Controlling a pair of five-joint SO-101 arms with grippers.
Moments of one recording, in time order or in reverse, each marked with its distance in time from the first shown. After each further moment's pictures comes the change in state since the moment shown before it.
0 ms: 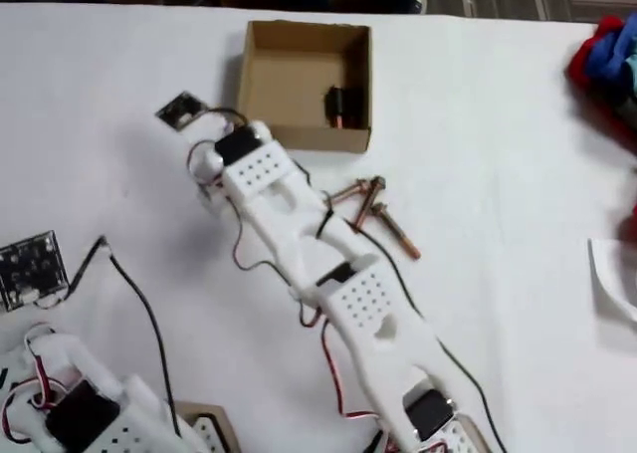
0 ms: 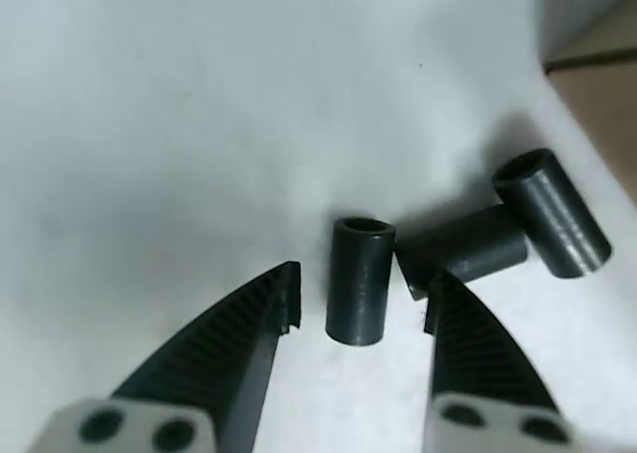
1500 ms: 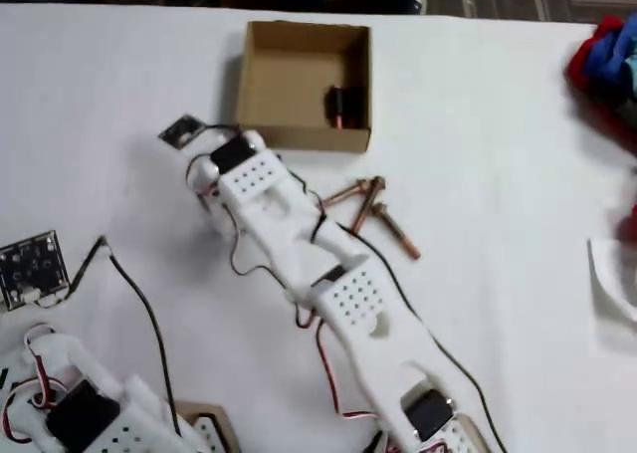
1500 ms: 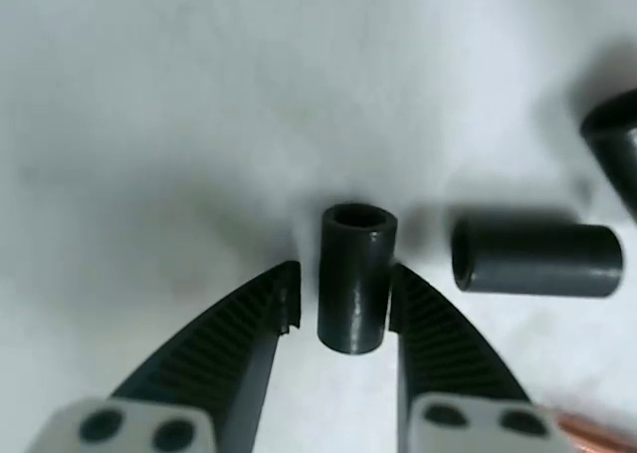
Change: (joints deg) left arm 0.0 0.0 0.0 0.0 -0.4; right arm -0.4 4.7 -1.0 5.9 0.0
